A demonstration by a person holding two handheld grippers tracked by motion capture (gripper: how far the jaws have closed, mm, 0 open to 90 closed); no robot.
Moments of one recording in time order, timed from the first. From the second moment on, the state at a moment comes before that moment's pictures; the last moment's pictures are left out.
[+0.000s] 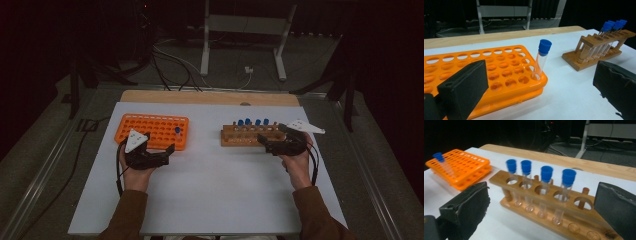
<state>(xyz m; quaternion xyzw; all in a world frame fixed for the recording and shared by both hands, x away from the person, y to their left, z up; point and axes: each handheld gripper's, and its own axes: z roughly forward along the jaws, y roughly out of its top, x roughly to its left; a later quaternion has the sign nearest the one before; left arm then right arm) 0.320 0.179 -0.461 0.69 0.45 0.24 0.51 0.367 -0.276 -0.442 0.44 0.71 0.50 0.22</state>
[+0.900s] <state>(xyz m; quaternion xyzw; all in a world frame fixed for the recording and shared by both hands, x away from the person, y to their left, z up) 0.317 0.180 -0.467 0.68 0.44 0.26 0.53 0.411 -0.274 -0.469 0.46 0.72 0.46 0.25</state>
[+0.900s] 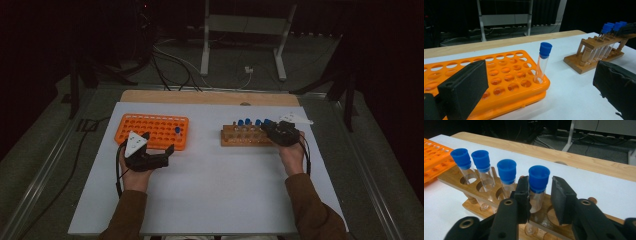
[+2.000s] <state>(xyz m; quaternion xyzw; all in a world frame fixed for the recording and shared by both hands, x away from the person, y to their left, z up) 0.318 0.181 -0.469 0.69 0.46 0.25 0.50 0.398 -0.269 -0.454 0.46 0.70 0.48 0.27</state>
